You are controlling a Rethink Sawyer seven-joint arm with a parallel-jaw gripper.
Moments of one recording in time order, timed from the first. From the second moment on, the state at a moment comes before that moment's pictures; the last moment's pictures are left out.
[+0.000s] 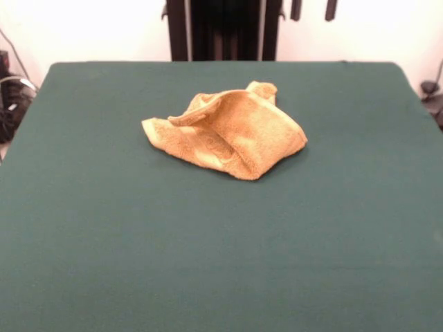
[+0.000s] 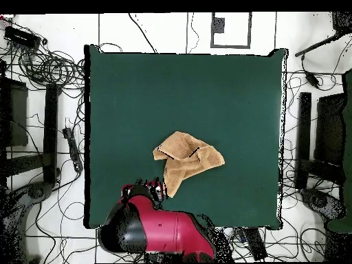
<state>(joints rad) 0.01 -0.99 -0.05 2.19 -0.04 0.17 1.57</state>
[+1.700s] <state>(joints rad) -0.02 -0.85 -0.07 1.93 -0.04 0.27 1.57</state>
